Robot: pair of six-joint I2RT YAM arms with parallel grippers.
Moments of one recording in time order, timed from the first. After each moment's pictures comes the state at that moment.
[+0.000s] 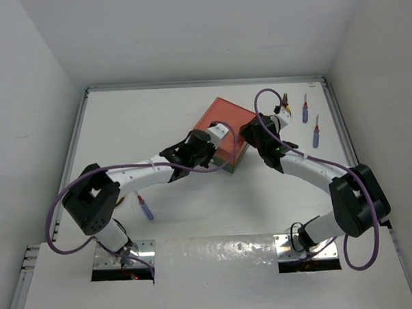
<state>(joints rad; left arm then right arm) -0.80 1.60 0.98 0.00 -0.18 0.06 0.48 1.46 0.77 0.12 0.43 0.99</state>
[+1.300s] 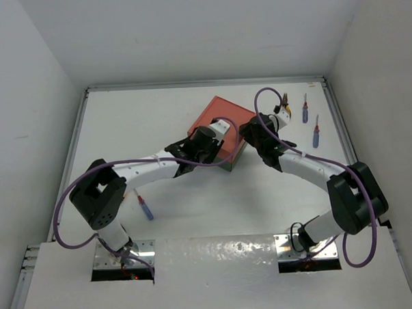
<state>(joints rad) -0.80 1.66 1.06 -0.08 -0.25 0.00 0.48 1.48 0.79 0.14 0.43 1.03</state>
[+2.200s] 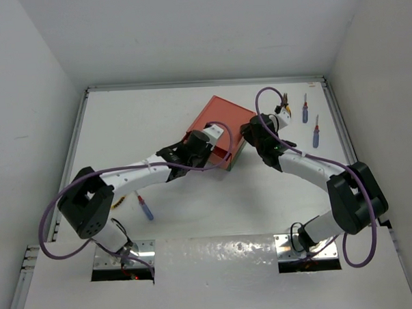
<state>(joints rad) -0.80 1.57 1.00 -0.18 -0.25 -0.02 0.48 1.48 0.79 0.14 0.44 1.06</state>
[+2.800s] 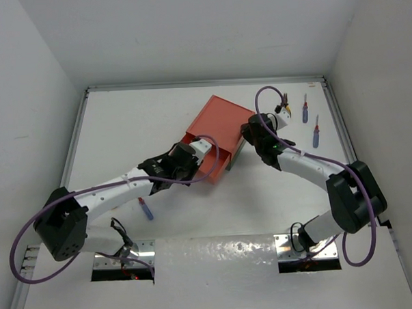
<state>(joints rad) -0.80 1.35 0.84 -0.32 -0.16 -0.03 0.49 1.49 0.81 0.11 0.47 1.09</state>
